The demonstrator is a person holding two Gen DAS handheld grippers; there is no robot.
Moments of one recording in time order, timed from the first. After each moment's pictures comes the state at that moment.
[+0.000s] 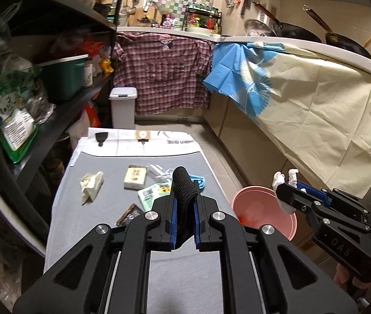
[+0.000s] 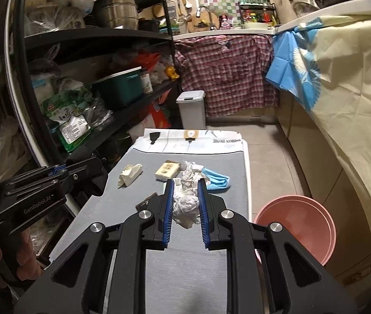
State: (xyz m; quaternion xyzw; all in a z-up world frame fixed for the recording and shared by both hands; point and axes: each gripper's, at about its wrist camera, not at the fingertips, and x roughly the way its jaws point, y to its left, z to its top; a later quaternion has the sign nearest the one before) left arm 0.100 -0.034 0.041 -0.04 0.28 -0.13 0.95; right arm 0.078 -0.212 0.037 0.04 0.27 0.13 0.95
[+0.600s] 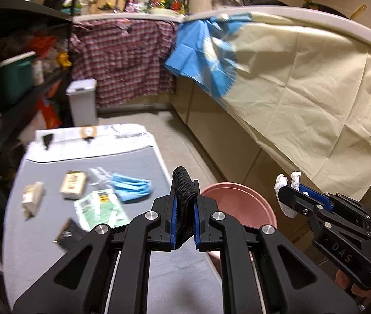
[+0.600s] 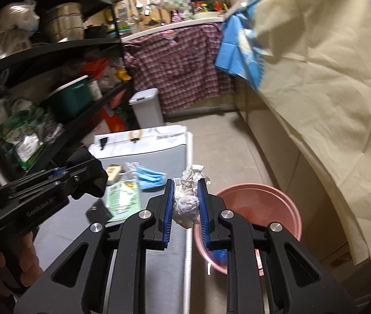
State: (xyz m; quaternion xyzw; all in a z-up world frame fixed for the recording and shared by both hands) left arm 0.162 -0.151 0.012 -0.02 0.32 -0.21 0.93; right arm 0.103 -0.319 0.012 0.09 0.30 0.03 0.95
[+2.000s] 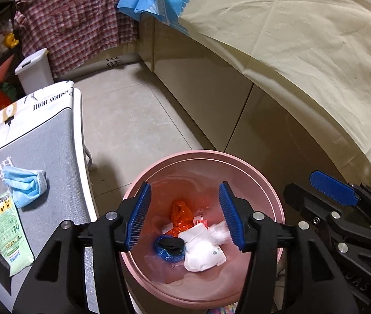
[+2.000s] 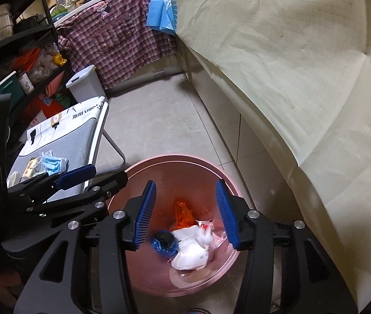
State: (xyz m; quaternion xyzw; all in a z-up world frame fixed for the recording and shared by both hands) left arm 0.250 -0.309 -0.099 0.06 0.43 -0.24 0.87; right arm 0.169 -0.451 -0.096 0.13 0.39 -0.07 0.91
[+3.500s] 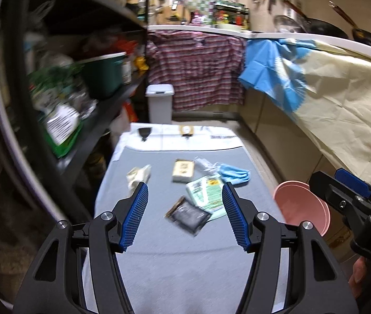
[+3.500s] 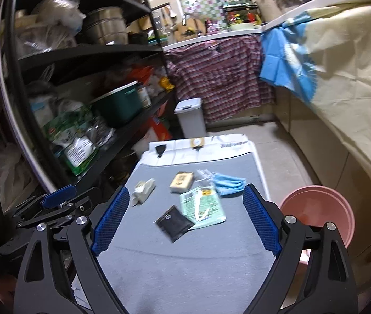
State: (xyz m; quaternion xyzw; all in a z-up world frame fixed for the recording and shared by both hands) left arm 0.088 0.023 0.038 -0.02 0.29 -0.03 0.95; right arm 0.069 -0.166 0.041 0.10 0.26 0.12 0.95
